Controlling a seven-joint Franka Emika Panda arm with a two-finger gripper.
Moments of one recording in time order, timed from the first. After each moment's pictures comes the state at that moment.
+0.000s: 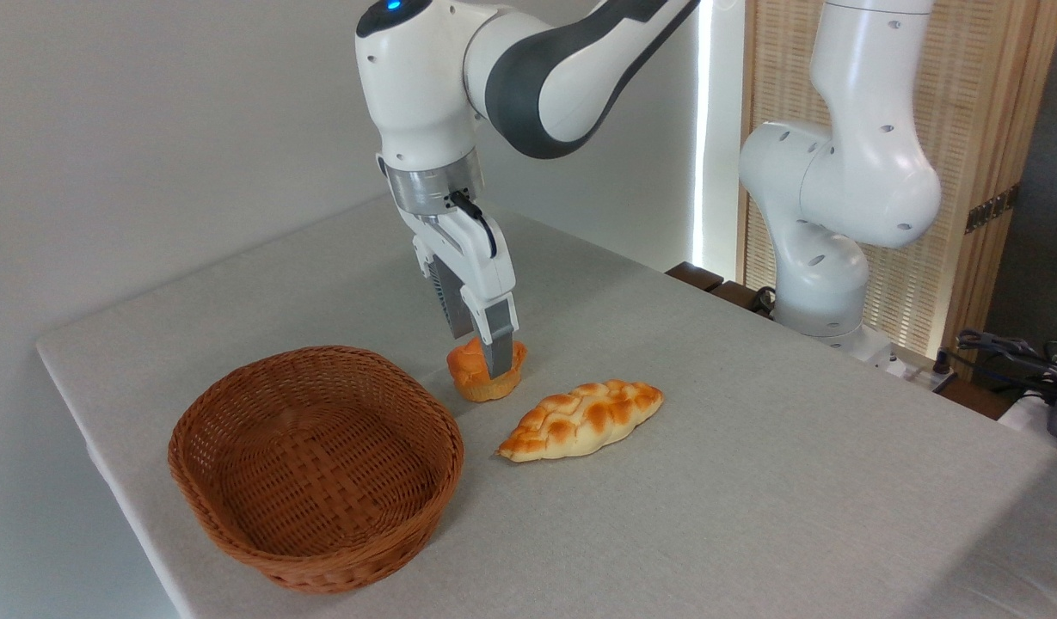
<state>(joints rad) -0.12 -0.21 -0.16 -2.26 -0.13 1.99 0.73</state>
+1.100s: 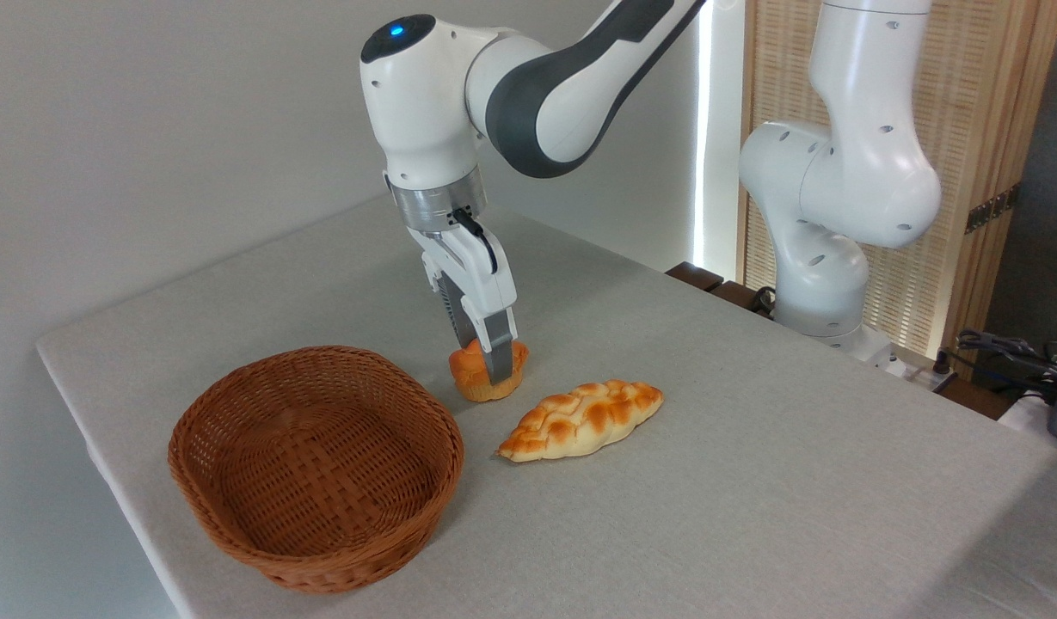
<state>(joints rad) -0.12 -0.20 -0.18 -2.30 -0.13 2.03 0.74</state>
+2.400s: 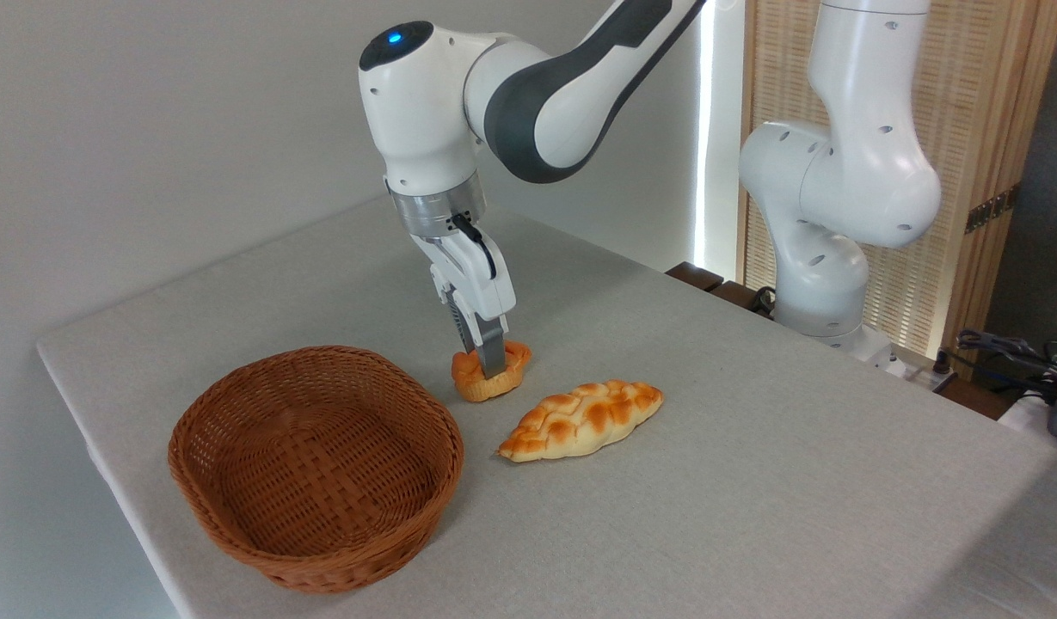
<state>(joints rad) -0.12 -0.19 -0.18 -2.30 -0.13 2.03 0.75</state>
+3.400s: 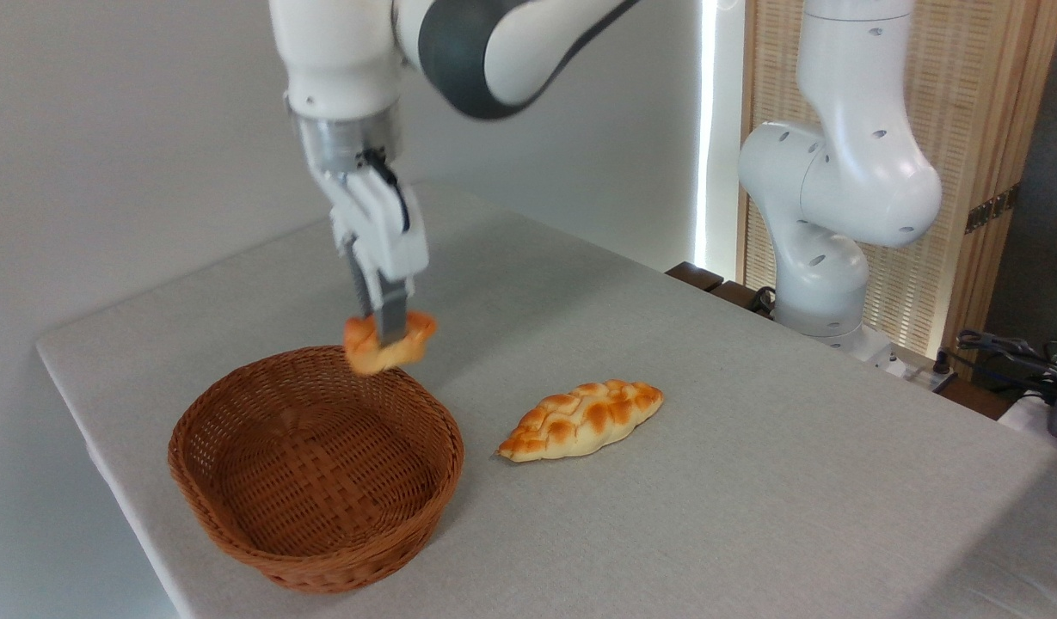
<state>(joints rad) -0.10 -0.03 -0.08 -1.89 -0.21 1.92 0.81</state>
